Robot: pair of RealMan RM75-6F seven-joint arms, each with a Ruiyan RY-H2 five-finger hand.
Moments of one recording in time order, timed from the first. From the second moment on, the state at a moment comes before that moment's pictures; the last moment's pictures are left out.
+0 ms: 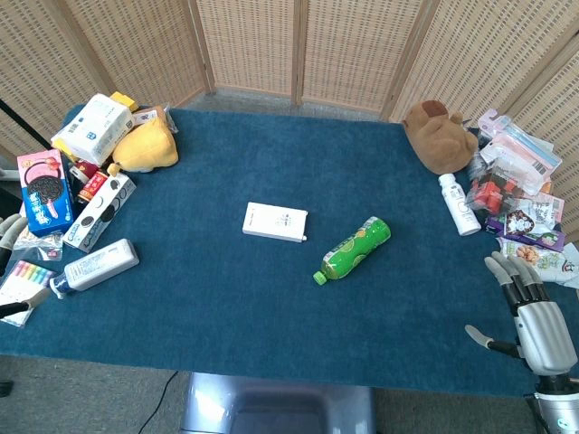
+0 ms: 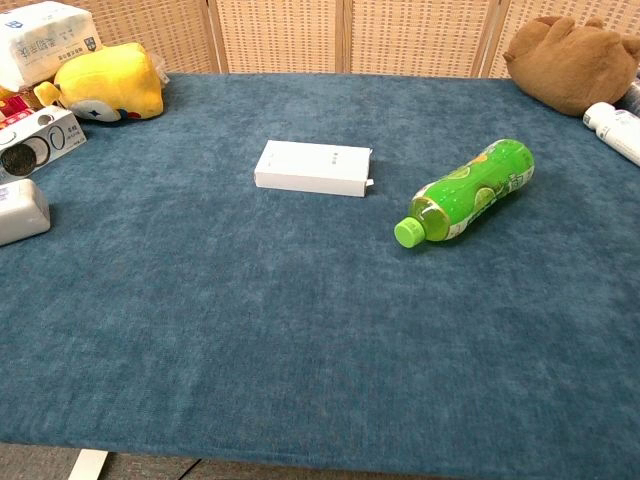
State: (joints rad) left arm -0.16 -0.98 -0.05 -1.63 1.50 1.55 -0.09; right arm 0.07 -1.10 0.04 -1.63 -1.68 1.63 0.23
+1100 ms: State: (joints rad) left arm -0.15 -0.96 -0.06 -1.66 1.52 1.51 -0.07; right arm 0.63 -1.27 0.11 -1.42 -1.80 1.00 -0.02
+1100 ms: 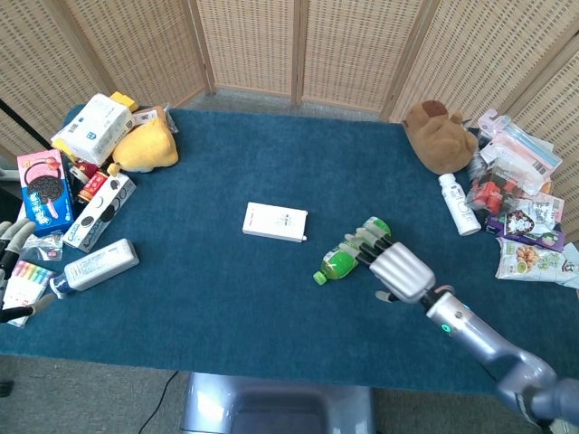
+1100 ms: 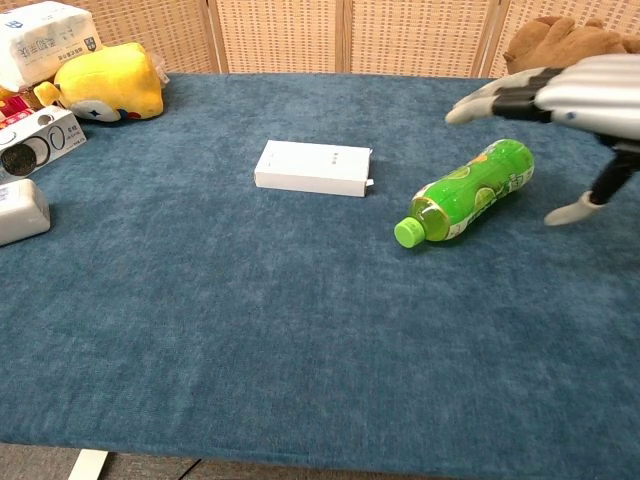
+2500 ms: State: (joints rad) left arm -0.15 -0.97 -0.07 -1.67 1.51 1.49 -0.05; right arm 0.80 -1.52 -0.03 -0.93 -1.80 1.12 0.17
